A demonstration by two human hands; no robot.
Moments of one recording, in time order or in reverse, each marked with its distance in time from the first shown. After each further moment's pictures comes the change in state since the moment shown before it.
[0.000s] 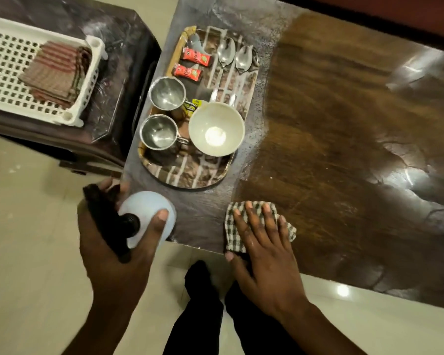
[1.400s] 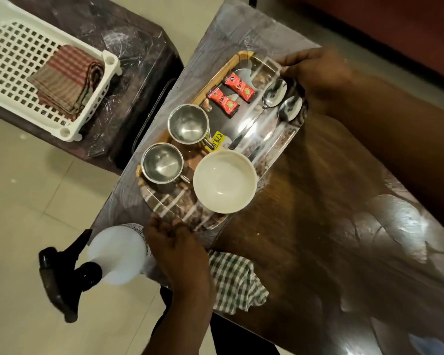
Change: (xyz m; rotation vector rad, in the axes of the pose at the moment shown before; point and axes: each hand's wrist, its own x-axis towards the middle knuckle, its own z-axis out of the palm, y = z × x) left_hand 0.018 0.031 0.175 -0.347 0.539 -0.676; right_hand 0.387 0.051 -0.240 0.870 -0.022 0.275
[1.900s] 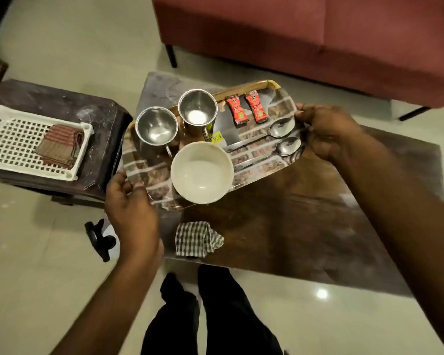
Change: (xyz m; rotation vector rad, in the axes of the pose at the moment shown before) left_hand -0.106 0.171 -0.062 0.008 -0.497 0.221; right_hand -0.267 -0.012 -0.190 0.498 0.335 0.180
